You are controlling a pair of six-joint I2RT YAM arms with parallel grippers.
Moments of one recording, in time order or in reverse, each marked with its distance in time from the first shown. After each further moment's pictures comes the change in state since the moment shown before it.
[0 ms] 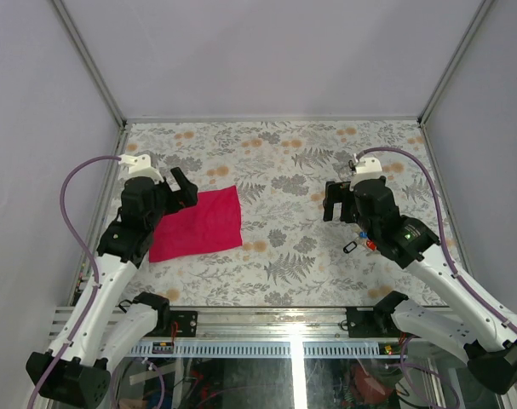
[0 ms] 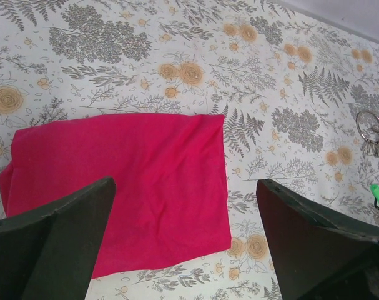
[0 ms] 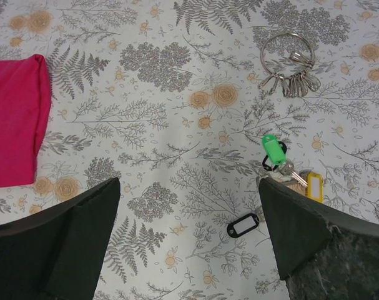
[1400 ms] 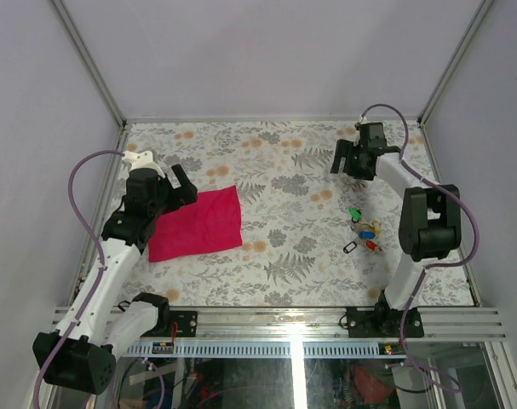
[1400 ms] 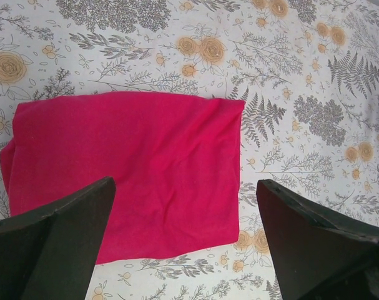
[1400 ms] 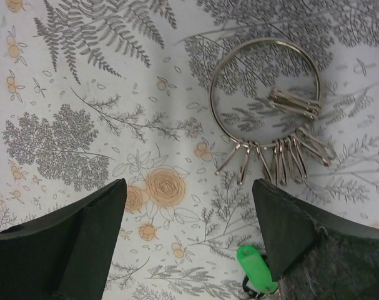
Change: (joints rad) left arm 0.054 0.116 0.045 -0.064 0.025 -0.037; right arm -0.538 0.930 0.402 0.160 -0.439 -0.012
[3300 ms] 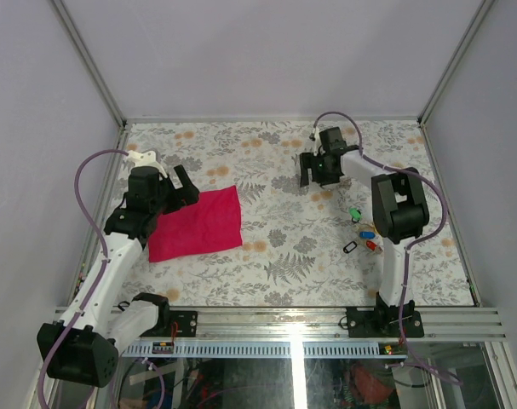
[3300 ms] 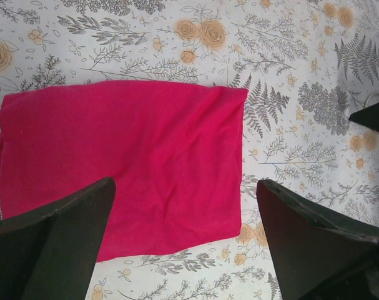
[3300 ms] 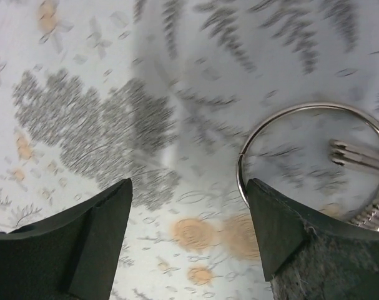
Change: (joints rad) left arm 0.029 0.044 -0.004 0.003 0.068 0.015; right arm 0.164 0.291 0.221 -0.054 -0.093 -0.134
